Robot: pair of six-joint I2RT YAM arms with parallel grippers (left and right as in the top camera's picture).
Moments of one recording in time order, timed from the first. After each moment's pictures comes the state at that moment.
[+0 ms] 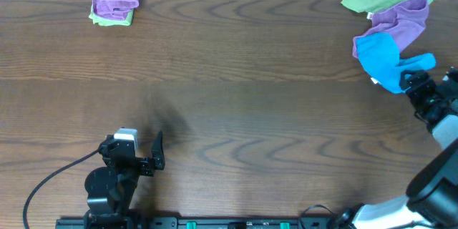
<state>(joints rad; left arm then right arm) 0.03 0.01 0.14 -0.47 0.19 -0.04 -0.72 1.78 0.93 0.04 -0.51 0.38</state>
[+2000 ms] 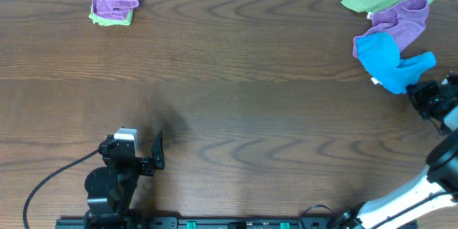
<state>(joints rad) 0.03 0.01 0.14 -0.47 0.19 -0.04 -0.77 2.06 1.15 -0.08 -0.59 0.37</state>
